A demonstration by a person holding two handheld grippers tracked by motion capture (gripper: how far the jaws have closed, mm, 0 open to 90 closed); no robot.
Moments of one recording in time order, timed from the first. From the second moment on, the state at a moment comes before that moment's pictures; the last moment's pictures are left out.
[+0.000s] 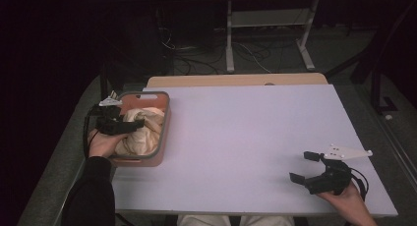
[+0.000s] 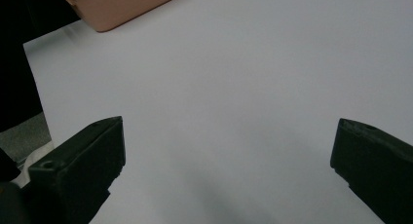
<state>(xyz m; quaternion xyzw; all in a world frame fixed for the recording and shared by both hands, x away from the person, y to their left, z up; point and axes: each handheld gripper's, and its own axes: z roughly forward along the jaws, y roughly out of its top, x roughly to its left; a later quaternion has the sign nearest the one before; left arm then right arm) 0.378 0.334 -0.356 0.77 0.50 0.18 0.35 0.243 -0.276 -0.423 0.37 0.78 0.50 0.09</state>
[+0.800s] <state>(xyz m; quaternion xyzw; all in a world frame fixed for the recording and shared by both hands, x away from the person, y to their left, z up) 0.379 0.338 -0.330 0.76 0.53 0.17 0.33 0.241 -0.283 -0.421 0.39 0.76 0.51 0.10</state>
